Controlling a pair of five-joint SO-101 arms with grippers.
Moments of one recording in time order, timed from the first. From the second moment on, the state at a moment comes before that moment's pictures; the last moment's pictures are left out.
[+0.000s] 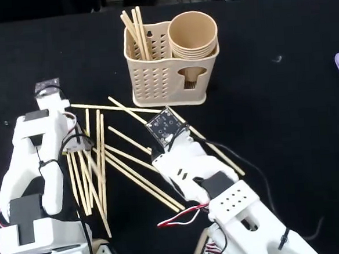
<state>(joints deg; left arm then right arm) -16.2 -5.5 34.9 57.4 -1.5 -30.9 -54.5 79.9 27.1 9.7</state>
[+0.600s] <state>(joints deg) -20.5 -5.5 33.0 57.5 -2.0 -30.9 -54.5 79.9 27.1 9.7</state>
